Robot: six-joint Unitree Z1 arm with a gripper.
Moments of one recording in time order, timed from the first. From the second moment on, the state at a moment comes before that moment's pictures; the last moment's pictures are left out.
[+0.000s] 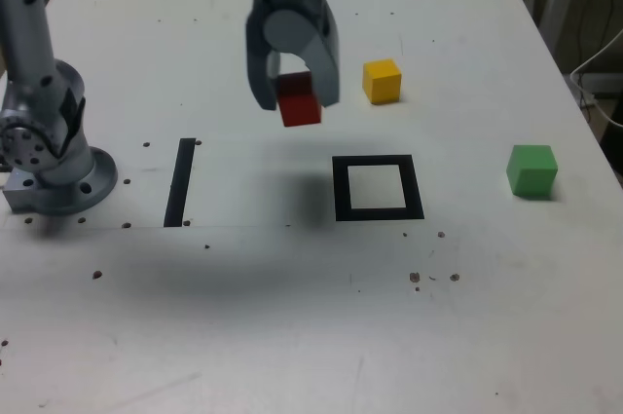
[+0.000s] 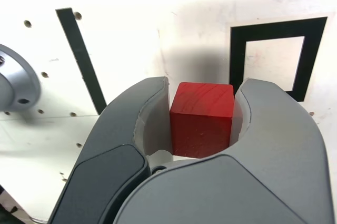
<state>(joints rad) 0.01 1.75 -1.41 1.30 0.03 0.04</state>
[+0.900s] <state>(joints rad) -0.06 2.00 -1.54 1.24 0.05 -0.02</state>
